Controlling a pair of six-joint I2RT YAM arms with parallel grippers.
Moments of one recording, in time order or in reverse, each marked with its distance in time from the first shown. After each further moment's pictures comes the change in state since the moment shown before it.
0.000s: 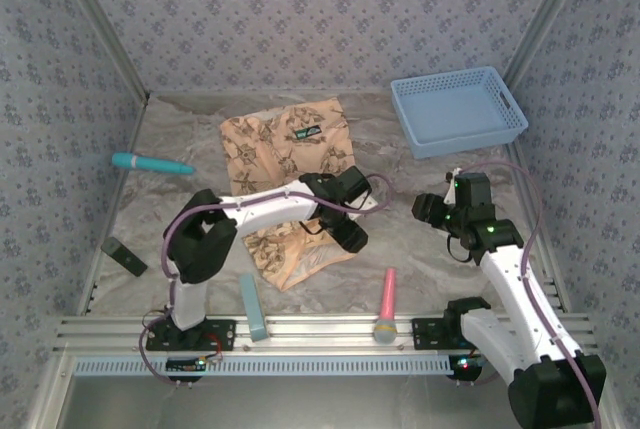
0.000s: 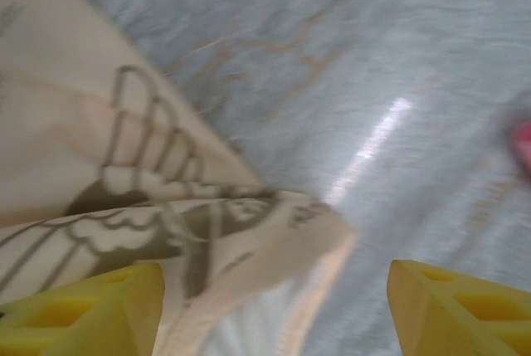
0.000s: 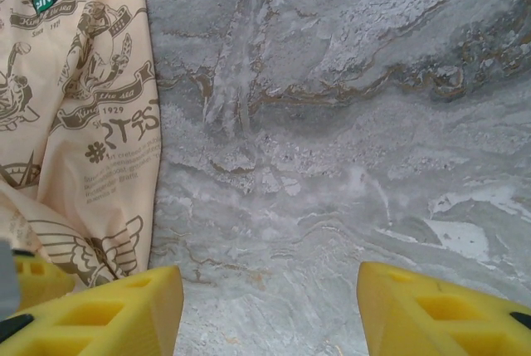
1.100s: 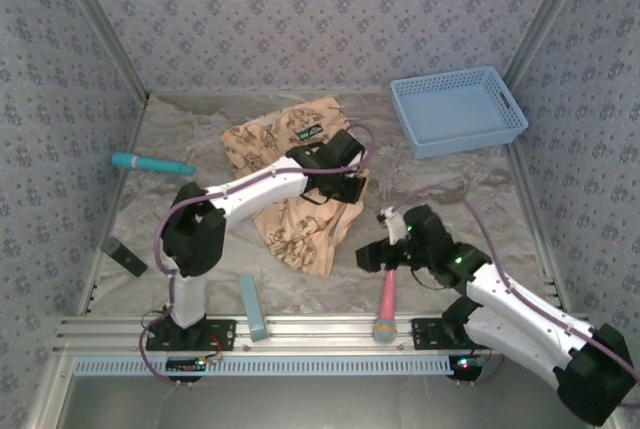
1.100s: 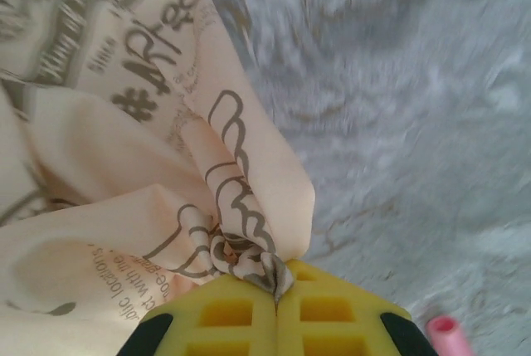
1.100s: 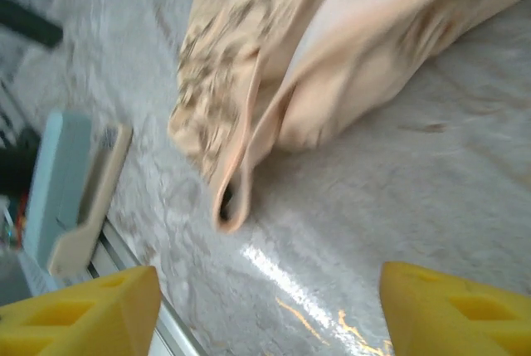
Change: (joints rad) left arm 0.116 -0.013 0.183 0.065 0.005 -0.334; right arm 0.585 -0.048 -0.261 0.323 -0.208 -0.028
